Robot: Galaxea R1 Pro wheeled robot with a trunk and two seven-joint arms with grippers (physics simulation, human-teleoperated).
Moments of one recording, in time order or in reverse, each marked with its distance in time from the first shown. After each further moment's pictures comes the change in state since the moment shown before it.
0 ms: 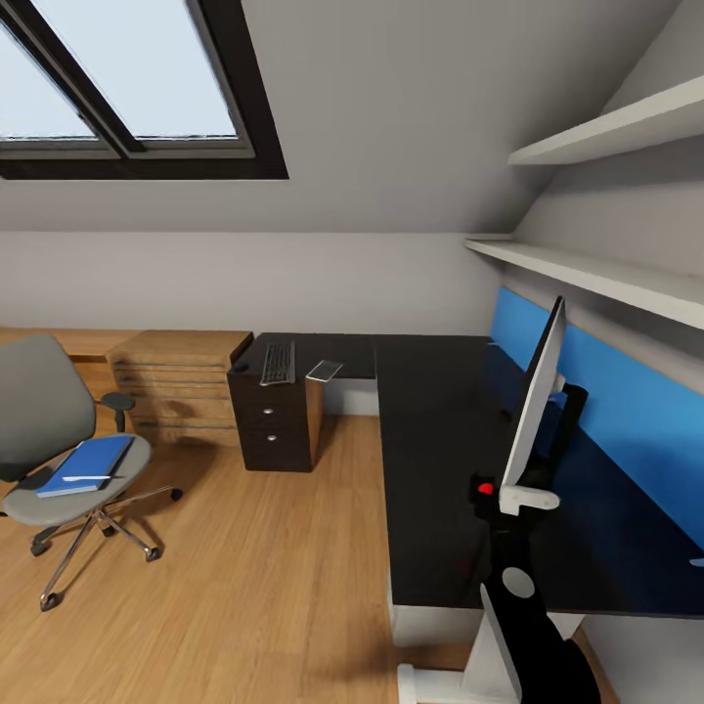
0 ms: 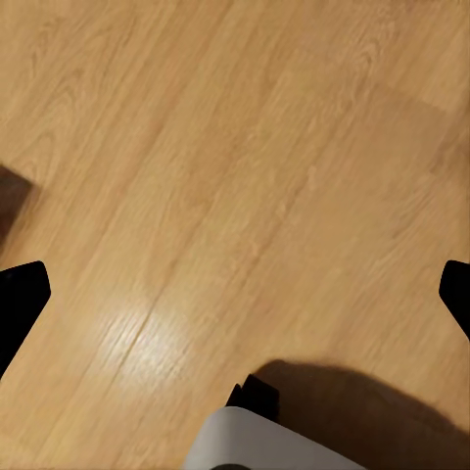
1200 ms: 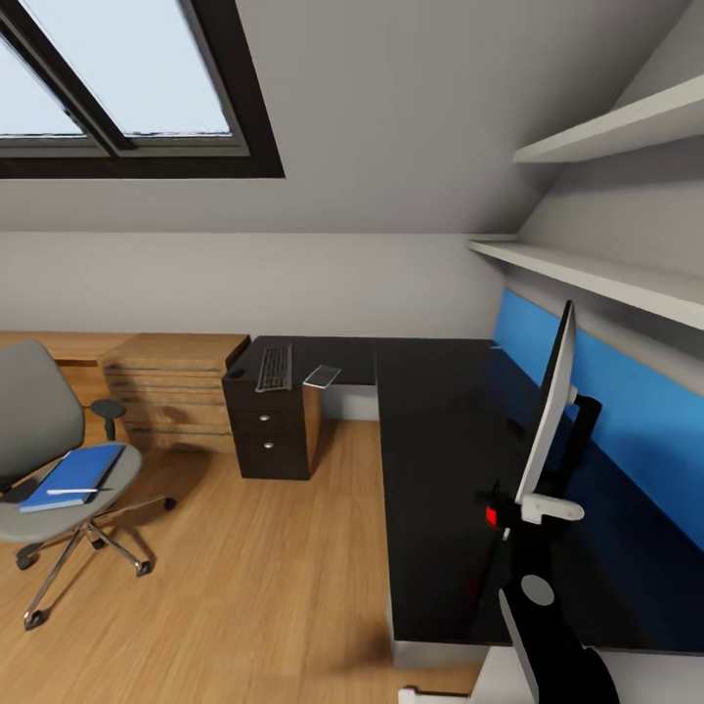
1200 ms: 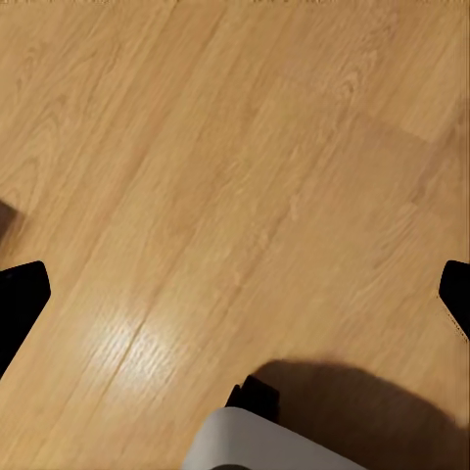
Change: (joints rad) left arm 0.000 -0.001 -0.001 0.002 -0.002 -0.003 -0.001; right arm 0.000 -0.032 -0.071 0.043 -0.003 -0.040 -0.012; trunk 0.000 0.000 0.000
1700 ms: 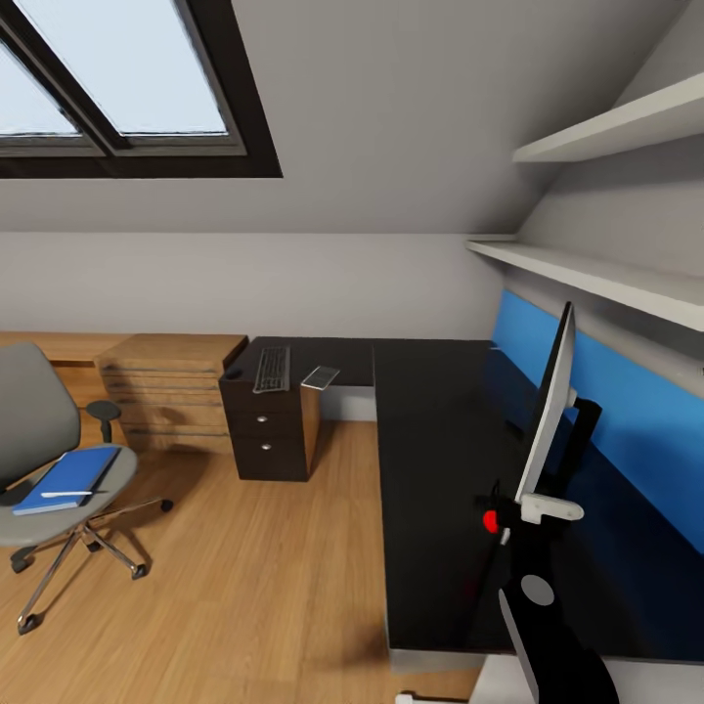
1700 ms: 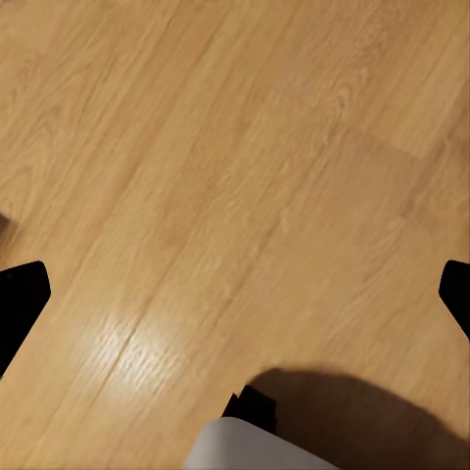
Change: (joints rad) left arm 0.000 0.000 0.000 0.002 0.003 -0.025 0.000; right arm 0.000 0.000 0.000 0.001 0.002 0.001 0.000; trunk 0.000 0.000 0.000
